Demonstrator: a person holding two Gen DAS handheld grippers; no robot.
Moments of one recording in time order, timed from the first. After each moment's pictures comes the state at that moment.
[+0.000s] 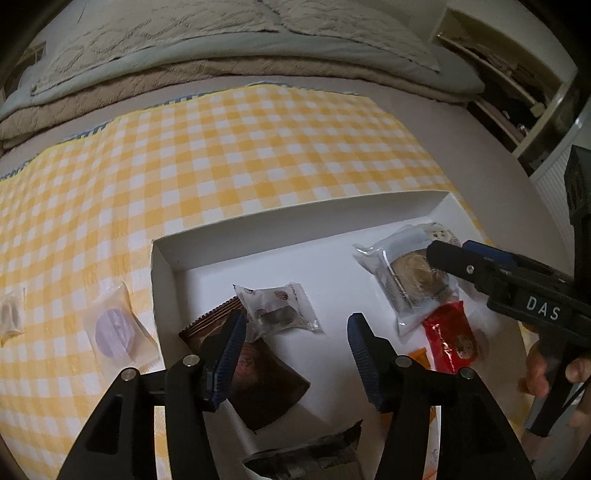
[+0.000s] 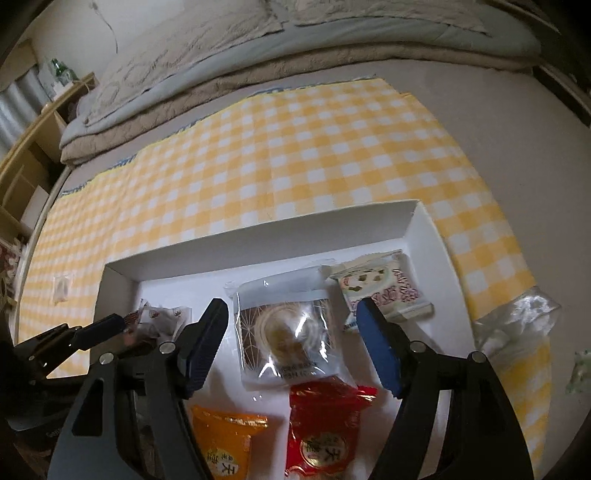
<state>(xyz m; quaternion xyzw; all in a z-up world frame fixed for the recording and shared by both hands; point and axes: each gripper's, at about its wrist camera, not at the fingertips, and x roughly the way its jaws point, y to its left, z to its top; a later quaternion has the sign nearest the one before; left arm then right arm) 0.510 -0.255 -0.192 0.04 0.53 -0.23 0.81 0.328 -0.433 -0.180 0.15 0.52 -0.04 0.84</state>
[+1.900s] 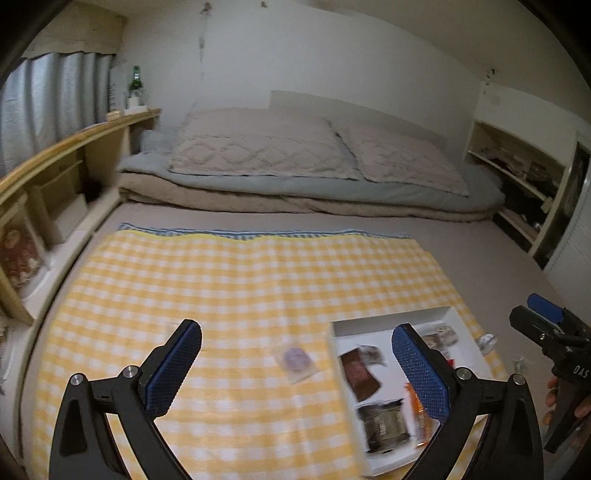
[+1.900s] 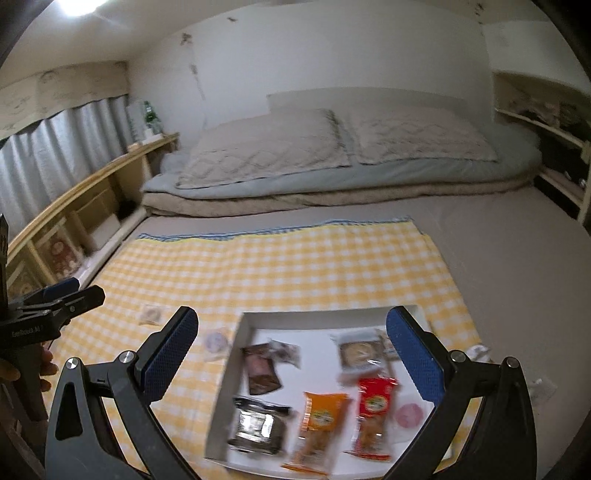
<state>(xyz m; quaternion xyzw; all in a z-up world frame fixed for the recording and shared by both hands) 0.321 -0.037 0.020 -0.02 0.35 -0.12 0.93 0.217 -0.326 0.012 0.07 0.33 0.02 0.94</state>
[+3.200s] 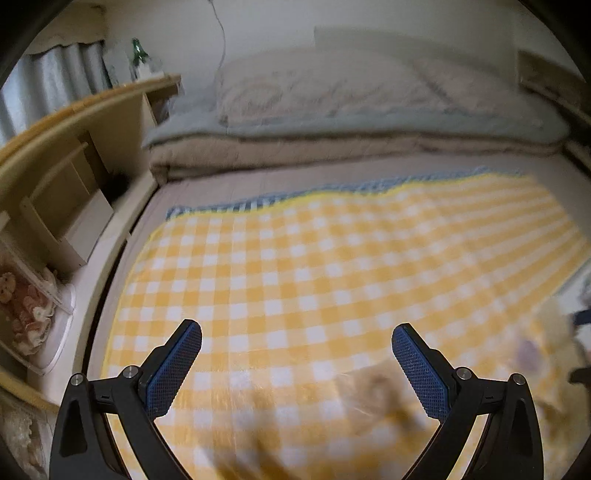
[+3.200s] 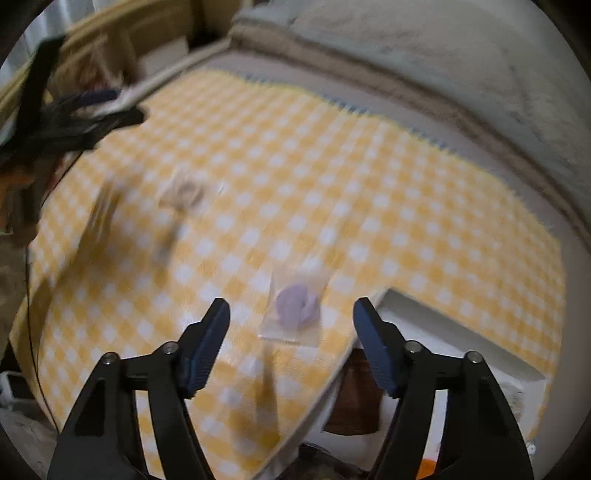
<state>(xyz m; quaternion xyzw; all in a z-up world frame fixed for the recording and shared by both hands) 0.562 0.102 -0.143 0.13 0.42 -0.05 0.90 0.386 -0.159 -0.154 -0.10 0.55 0.20 0.80</state>
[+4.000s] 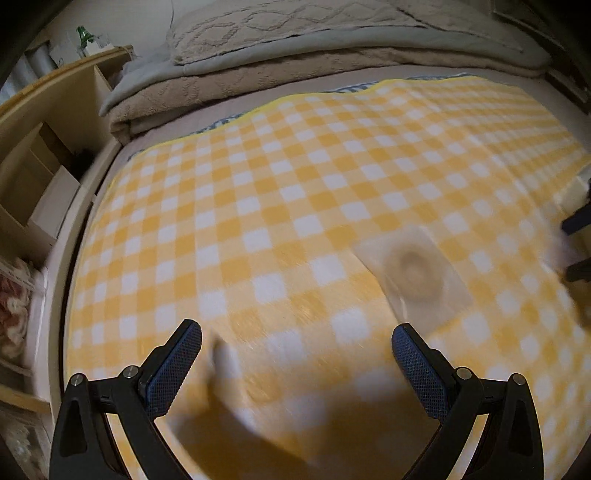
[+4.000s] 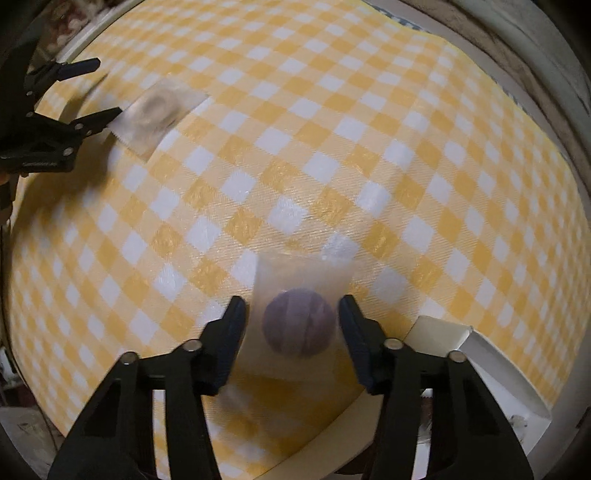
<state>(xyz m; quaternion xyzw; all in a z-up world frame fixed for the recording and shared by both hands) 0.581 0.093 -0.233 0.19 0.50 -0.09 0.84 0.437 -0.117 -0.246 -0.16 0.66 0.21 0.70</state>
